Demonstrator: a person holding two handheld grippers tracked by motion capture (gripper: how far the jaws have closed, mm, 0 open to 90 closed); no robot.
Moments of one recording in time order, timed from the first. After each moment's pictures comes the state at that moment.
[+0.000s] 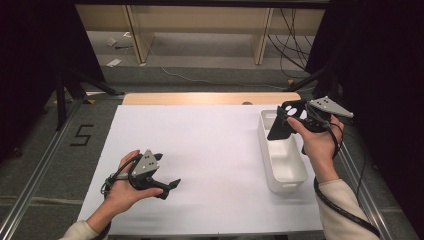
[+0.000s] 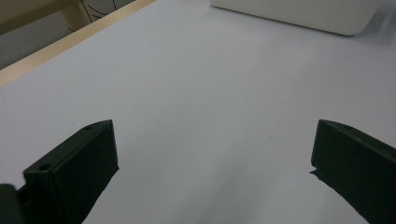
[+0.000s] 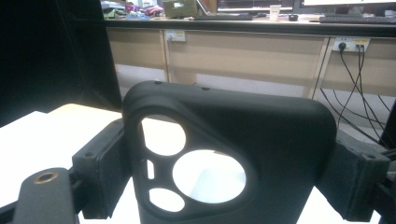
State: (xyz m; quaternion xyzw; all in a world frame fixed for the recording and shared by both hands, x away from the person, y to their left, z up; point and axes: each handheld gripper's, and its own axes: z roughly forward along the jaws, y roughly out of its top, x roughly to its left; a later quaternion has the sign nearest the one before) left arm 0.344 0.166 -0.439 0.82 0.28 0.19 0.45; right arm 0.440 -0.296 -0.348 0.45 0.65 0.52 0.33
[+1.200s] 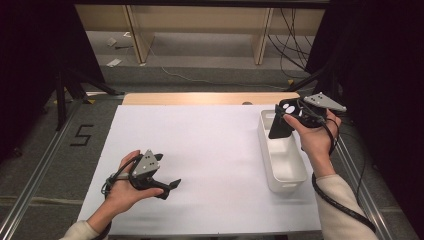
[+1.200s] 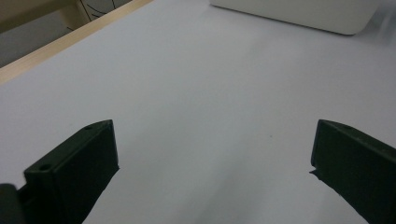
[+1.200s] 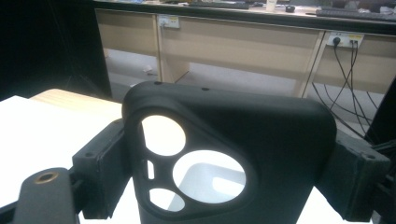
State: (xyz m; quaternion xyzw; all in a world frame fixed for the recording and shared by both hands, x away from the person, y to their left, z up) left arm 0.344 0.166 -0.440 0.82 0.28 0.19 0.45; right arm 0.455 -0.292 -0.348 0.45 0.67 0.49 0.34
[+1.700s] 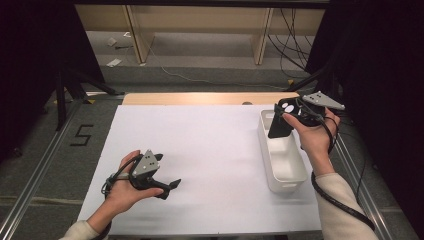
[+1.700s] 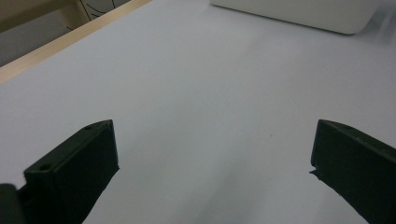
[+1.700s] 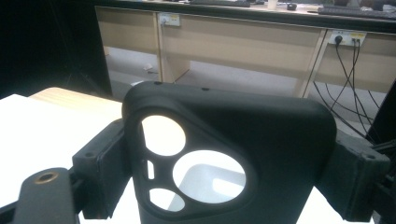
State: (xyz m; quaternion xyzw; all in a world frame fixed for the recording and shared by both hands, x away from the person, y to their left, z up) left arm 0.344 0.166 -0.441 0.82 0.28 0.19 0.45; right arm 0.460 -0.291 -0.349 0.45 0.67 0.49 0.34
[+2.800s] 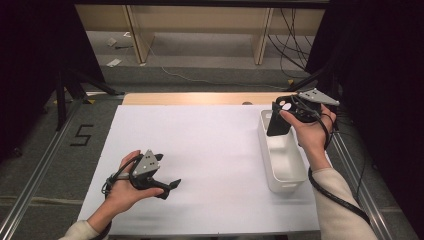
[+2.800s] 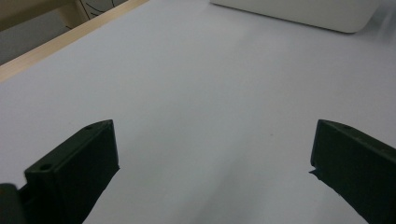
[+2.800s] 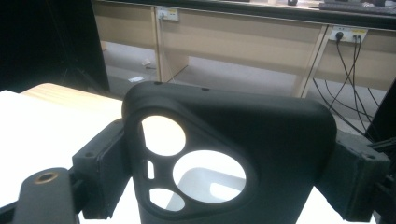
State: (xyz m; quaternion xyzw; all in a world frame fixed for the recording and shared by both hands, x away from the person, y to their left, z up) left arm 0.345 0.166 -0.441 0.83 0.28 0.19 0.45; right arm 0.474 -0.287 -0.352 0.45 0.68 0.48 0.34
